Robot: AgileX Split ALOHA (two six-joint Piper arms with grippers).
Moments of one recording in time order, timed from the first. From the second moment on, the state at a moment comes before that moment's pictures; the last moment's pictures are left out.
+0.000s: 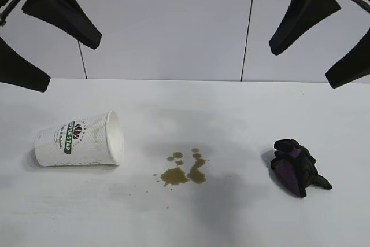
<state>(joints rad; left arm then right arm) -0.21 1.44 -0.94 -0.90 0.84 0.45 0.17 1.34 -1.01 0.52 0.92 -0.10</state>
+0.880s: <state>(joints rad) -0.21 1.44 -0.96 -0.90 0.86 0.53 0.17 1.34 -1.01 0.52 0.93 -0.10</state>
